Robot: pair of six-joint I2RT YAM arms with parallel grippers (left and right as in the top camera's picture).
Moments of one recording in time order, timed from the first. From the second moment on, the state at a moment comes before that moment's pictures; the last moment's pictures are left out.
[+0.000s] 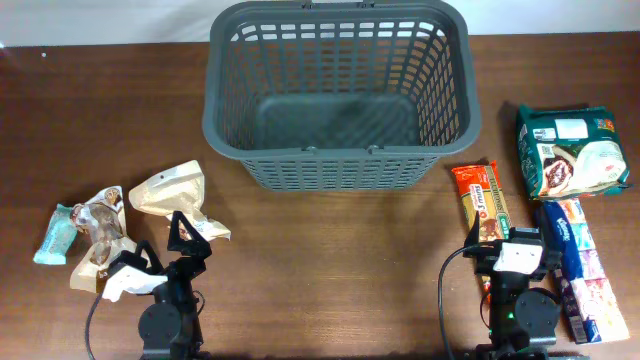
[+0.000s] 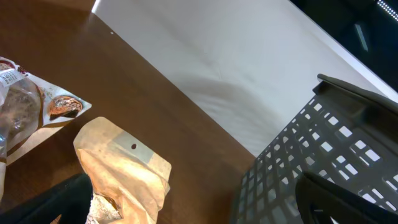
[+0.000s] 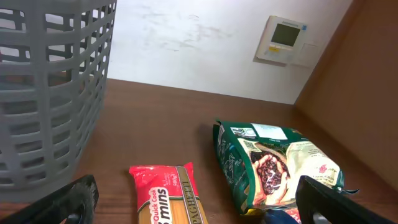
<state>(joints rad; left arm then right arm) -0.02 0.02 0.01 -0.05 -0.34 -0.69 0.02 0.01 0.02 -0.08 0.22 -0.21</state>
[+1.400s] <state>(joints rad) -0.02 0.02 0.01 -0.05 -0.33 -0.69 0.02 0.01 0.02 -0.08 0.13 -0.18</state>
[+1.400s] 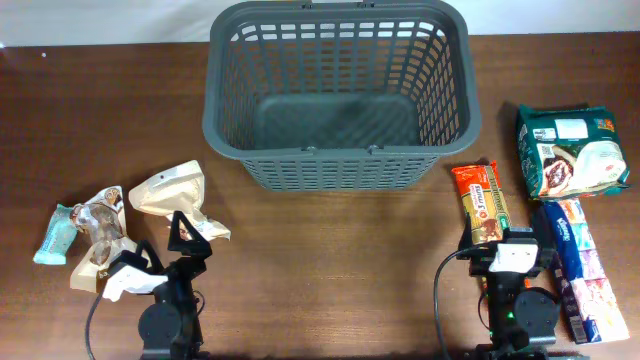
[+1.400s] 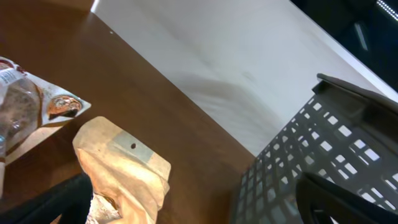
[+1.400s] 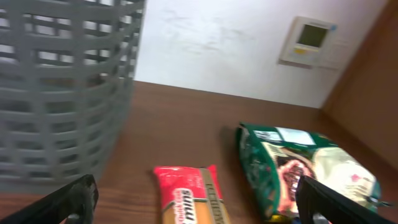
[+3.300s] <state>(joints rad) -0.02 0.86 1.24 -0.92 -0.09 -0.09 0.02 0.79 1.31 -1.33 0.17 -0.03</state>
